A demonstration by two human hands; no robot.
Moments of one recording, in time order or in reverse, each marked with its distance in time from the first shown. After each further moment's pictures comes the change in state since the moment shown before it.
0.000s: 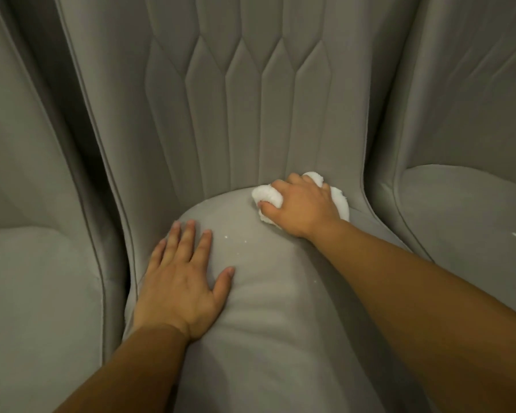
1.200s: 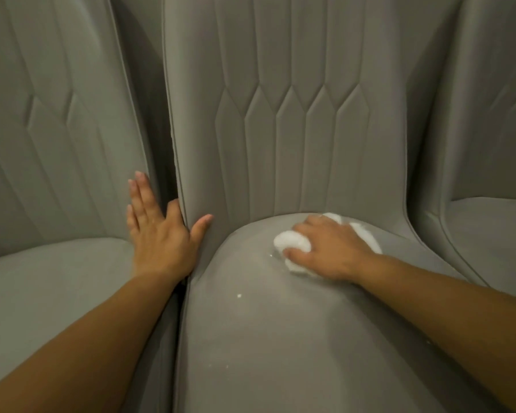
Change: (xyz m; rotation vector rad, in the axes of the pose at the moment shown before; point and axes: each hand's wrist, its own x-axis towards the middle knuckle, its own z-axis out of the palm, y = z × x) left_hand 0.051 -0.085 -0.032 -0.095 0.552 -0.240; right_hand -0.040 -0.027 -0.010 0.006 -0.144 -0.235
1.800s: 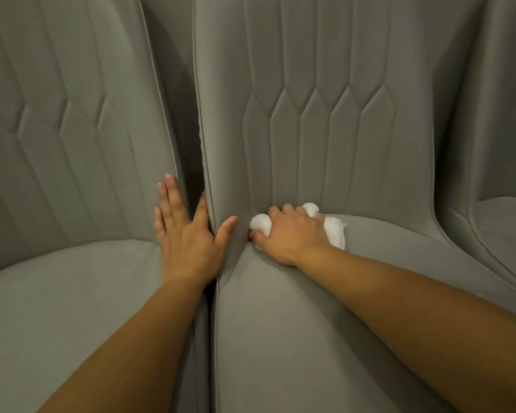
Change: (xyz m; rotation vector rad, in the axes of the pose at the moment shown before) left_hand -0.001 -0.012 0.004 -0.028 0.006 0.027; right_hand 0.070 -0.094 0.023 -0.042 0.088 0.130
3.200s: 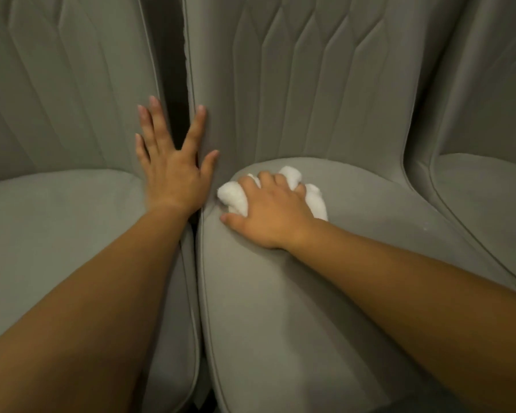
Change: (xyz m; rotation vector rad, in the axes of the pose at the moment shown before) left_hand -0.006 0.002 -0.007 -0.081 -0.005 0.089; right_hand -0.089 -0.024 -0.002 -0.004 -0.063 -0.091
